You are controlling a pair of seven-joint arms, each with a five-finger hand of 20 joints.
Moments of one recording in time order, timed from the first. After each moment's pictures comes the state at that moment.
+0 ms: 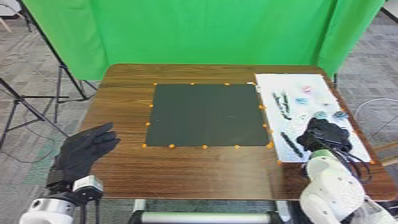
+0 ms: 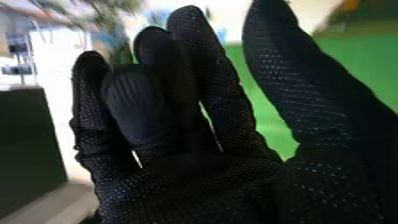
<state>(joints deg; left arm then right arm) 141.4 -50.8 -99.2 -130.3 38.4 17.7 16.1 -106.5 -53.8 77.0 -123.1 -142.1 -15.2 54.1</state>
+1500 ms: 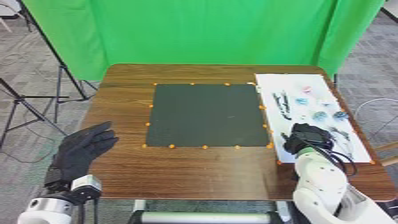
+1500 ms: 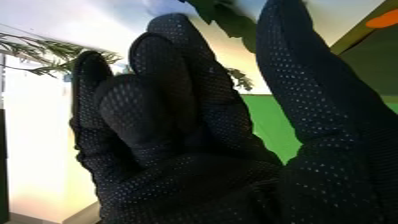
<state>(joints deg) 141.6 -49.4 -99.3 -130.2 37.3 18.0 17.6 -99.9 -52.6 70.2 -118.1 -140.0 -22.4 53.3</state>
